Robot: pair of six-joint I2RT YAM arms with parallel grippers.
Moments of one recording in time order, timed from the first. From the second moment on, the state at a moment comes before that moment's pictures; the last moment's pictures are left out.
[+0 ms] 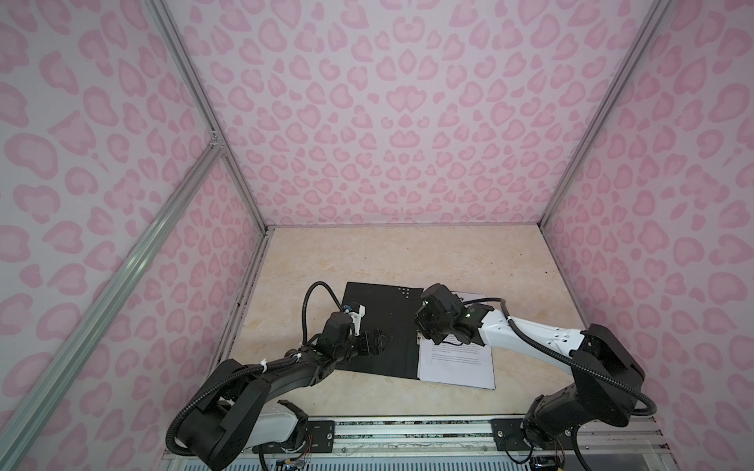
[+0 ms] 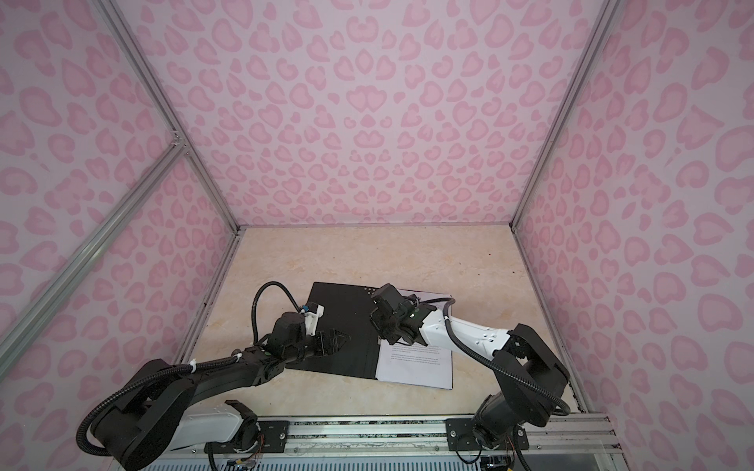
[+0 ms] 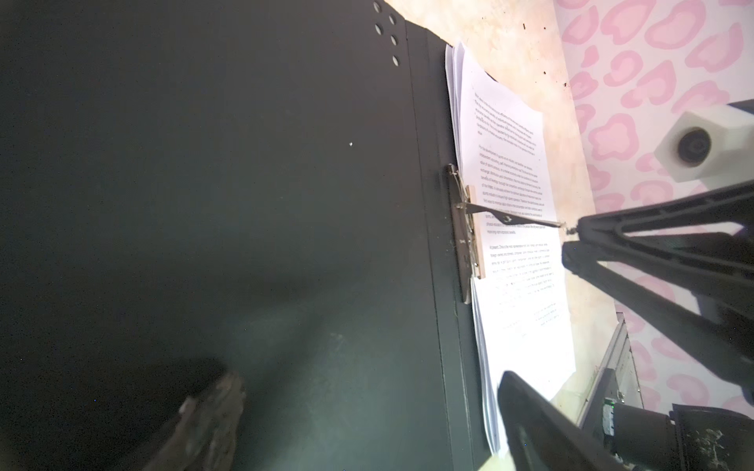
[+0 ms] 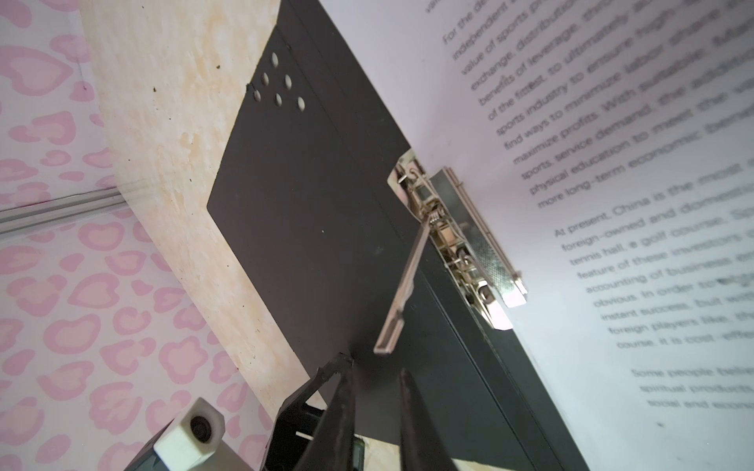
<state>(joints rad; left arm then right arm) -0.55 1.30 0.32 0.27 0.33 -0.67 0.81 1.53 0.94 -0.34 0.01 1.65</state>
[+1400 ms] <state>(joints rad) -0.55 1.31 0.32 0.28 0.34 -0.67 0.75 1.57 0.89 -0.25 -0.01 1.70</state>
